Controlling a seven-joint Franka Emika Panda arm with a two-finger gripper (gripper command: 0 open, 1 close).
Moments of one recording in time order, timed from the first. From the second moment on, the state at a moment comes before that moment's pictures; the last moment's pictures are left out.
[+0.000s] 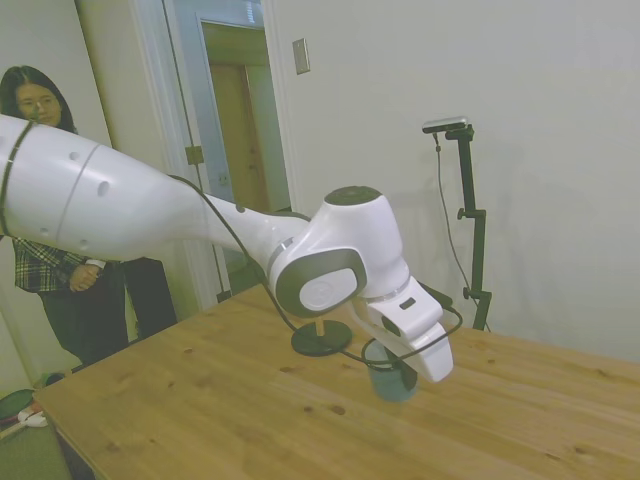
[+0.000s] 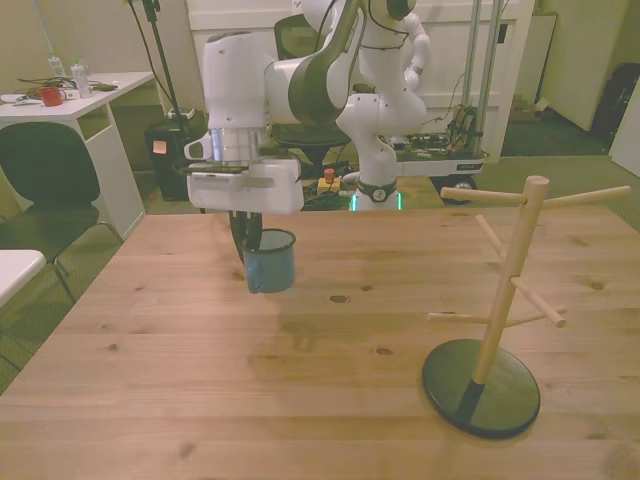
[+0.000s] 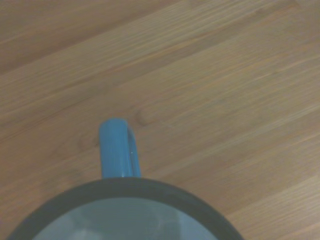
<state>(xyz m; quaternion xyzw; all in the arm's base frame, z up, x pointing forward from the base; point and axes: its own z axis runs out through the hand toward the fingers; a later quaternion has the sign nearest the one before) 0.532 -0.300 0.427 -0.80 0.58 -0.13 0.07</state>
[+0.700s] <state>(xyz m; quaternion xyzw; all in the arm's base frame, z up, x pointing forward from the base) 0.551 -0.324 0.396 -0.81 0.58 -0.10 0.05</state>
